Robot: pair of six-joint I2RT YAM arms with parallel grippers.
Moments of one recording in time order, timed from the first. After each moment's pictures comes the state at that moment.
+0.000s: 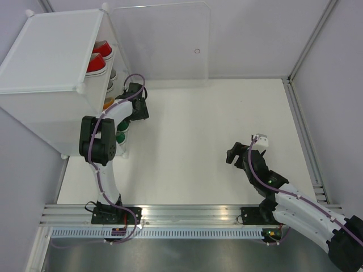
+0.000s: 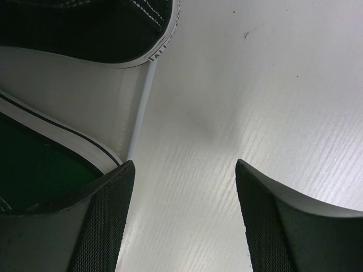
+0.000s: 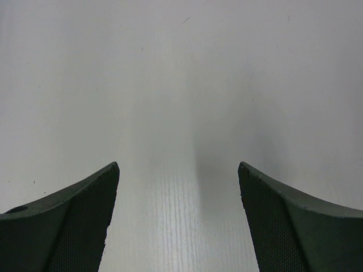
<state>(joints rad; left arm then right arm) -0.16 2.01 1.47 -0.53 -0.30 -0.38 0.64 0.73 0.27 -0.07 0.49 0.65</state>
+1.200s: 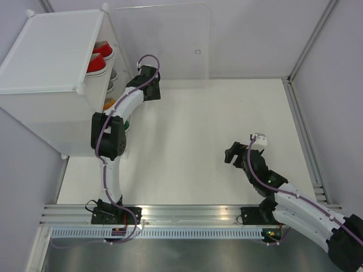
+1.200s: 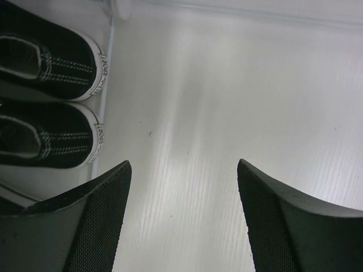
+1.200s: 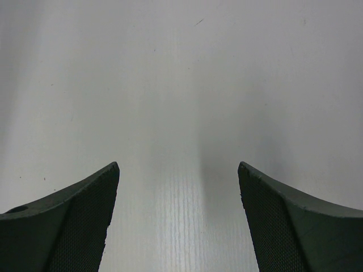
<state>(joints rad) -0.28 2.11 1.82 -0.56 -0.34 -0.29 0.64 0.74 0.27 -0.03 0.46 0.64</state>
